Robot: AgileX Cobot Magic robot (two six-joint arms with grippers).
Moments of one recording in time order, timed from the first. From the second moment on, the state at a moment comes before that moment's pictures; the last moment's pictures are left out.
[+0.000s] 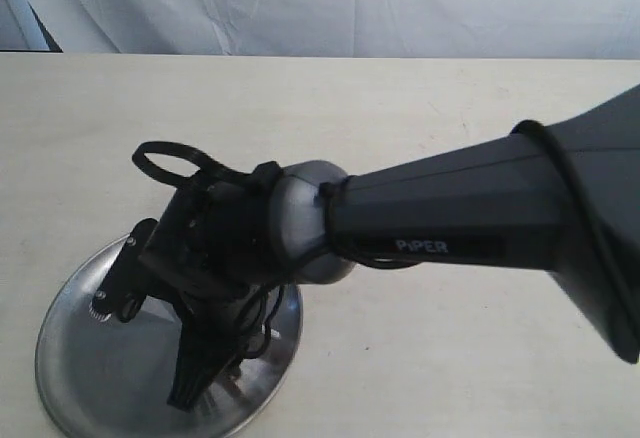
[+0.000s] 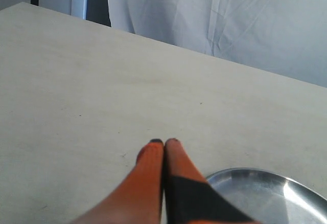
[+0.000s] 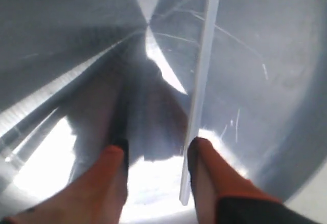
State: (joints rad) left arm 0.01 0.07 0.00 0.02 0.25 -0.28; right arm 1.00 2.09 -1.39 -0.22 0.77 0.00
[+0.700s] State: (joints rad) left arm 0.01 0.07 0.00 0.02 0.24 -0.28; right arm 1.00 2.16 -1.42 -0.24 0.81 0.02
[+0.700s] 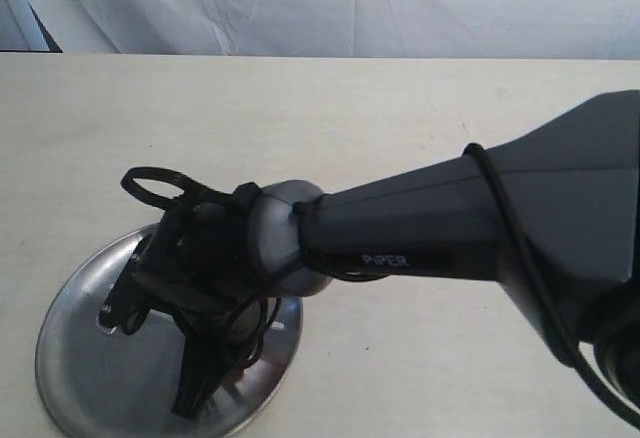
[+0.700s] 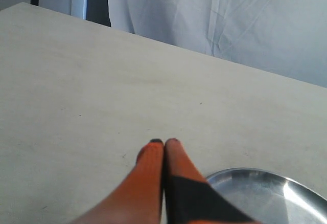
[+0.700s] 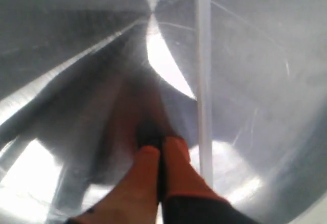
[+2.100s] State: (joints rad) left arm 0.01 0.07 0.00 0.02 0.24 -0.28; right arm 0.91 2.16 -1.42 -0.12 0.79 0.01
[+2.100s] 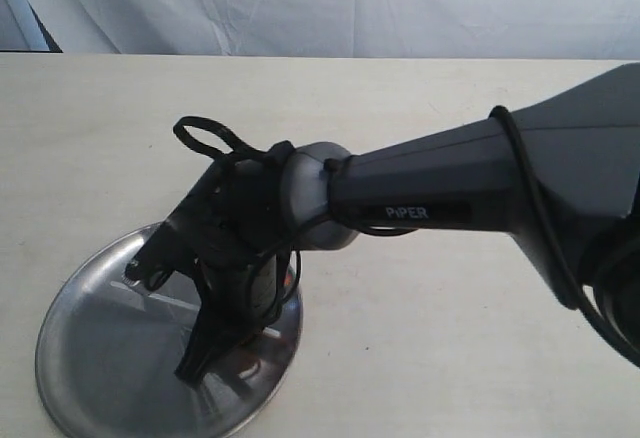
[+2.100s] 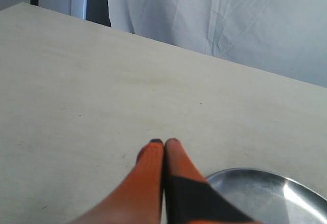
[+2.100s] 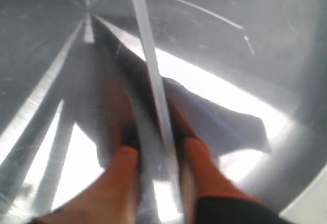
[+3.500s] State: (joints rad) left arm 0.01 0.07 0.00 0.06 0.24 -0.28; right arm 0.91 1.76 -1.38 -0.07 0.81 -0.03
